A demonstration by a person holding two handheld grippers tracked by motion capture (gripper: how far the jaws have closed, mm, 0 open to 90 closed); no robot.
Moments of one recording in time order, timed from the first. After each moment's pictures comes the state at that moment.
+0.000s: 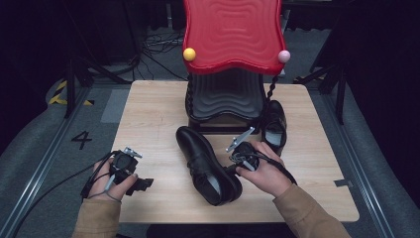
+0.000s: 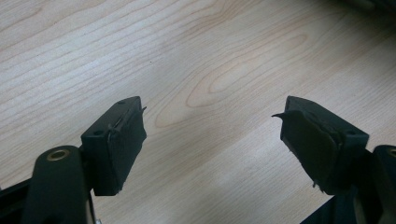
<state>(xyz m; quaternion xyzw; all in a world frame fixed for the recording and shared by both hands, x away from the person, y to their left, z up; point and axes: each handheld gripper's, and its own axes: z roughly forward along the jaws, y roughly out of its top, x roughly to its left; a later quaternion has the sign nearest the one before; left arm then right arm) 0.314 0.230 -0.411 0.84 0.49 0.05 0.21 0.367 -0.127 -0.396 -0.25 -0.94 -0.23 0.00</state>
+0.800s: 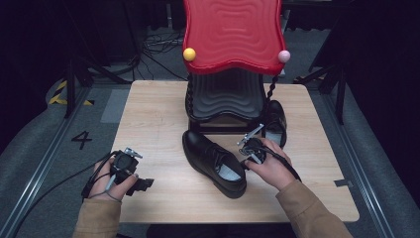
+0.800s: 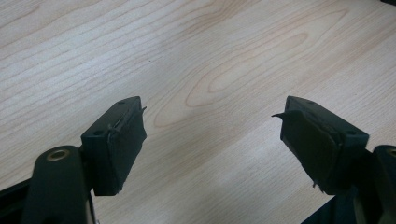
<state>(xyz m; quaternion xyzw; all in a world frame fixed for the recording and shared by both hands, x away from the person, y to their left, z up) 0.314 0.230 -0.413 0.85 0.49 0.05 0.21 0.398 -0.159 -0.430 -0.33 -0.92 -0.20 0.00</state>
